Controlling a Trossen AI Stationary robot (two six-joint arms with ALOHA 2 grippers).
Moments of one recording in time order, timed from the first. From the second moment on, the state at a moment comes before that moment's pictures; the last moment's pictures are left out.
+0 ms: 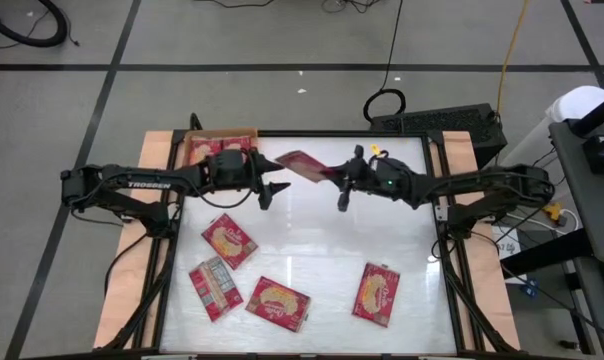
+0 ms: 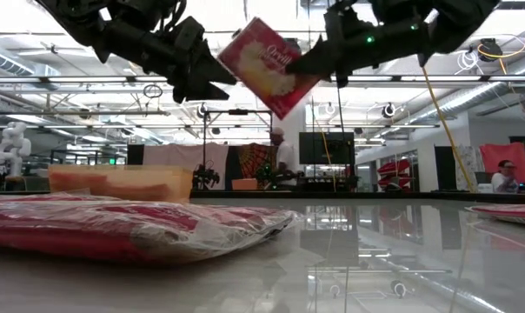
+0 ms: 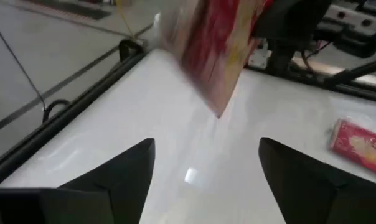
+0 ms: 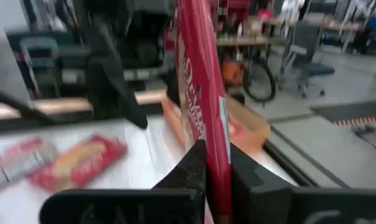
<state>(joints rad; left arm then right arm) 0.27 1.27 0.68 0.26 0.03 -0.11 -0.18 1.33 0.63 0.59 0.13 -0.01</state>
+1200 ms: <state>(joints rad) 0.29 1.29 0.51 1.06 0.24 -0.20 -0.19 1.67 0.70 1.27 -0.05 0.14</state>
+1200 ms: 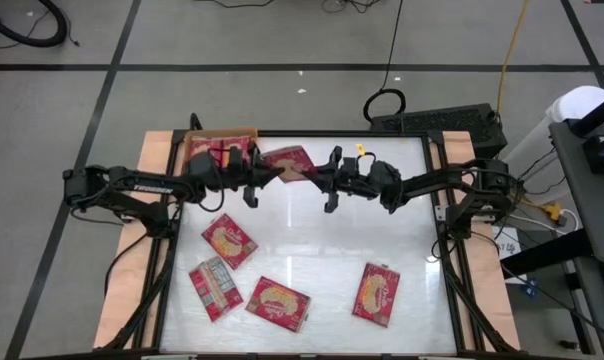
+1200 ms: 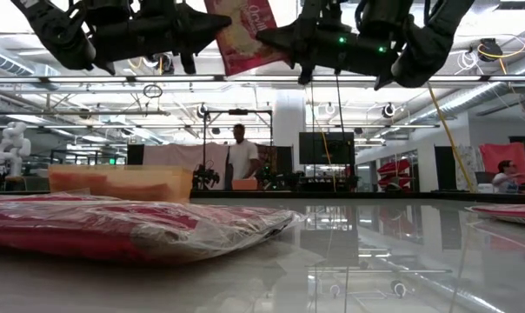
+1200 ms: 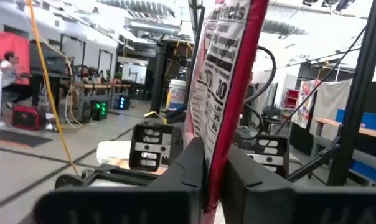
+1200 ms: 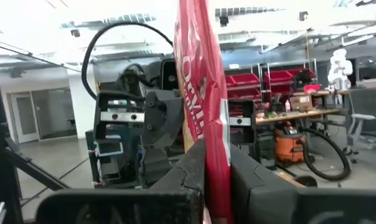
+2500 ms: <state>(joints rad) 0.97 0.94 0.53 -0.12 0.36 -0.16 -0.21 1.59 0.37 1.11 0.00 -0.01</state>
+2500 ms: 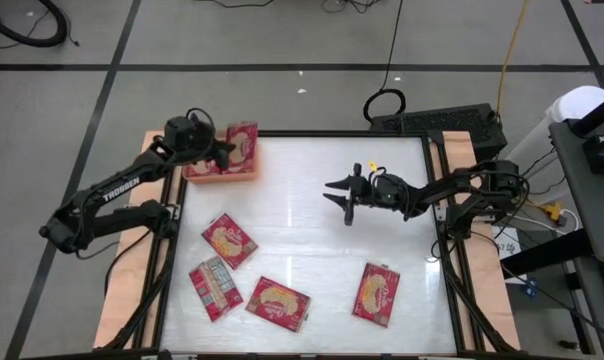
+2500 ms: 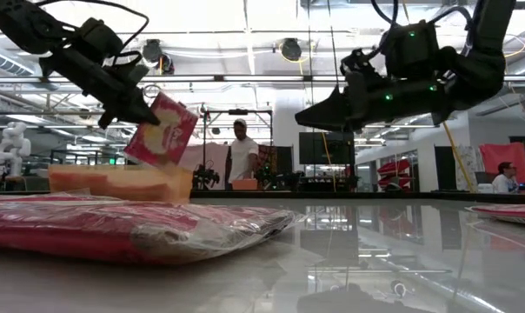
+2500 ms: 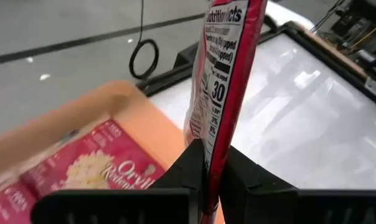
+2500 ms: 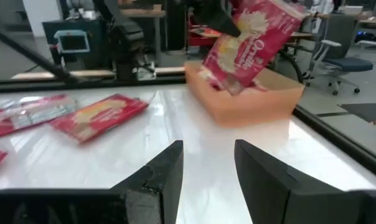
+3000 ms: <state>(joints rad) 0.97 0.94 0.49 -0.18 0.30 -0.24 -0.20 1.59 0.36 1.12 0.00 -0.03</state>
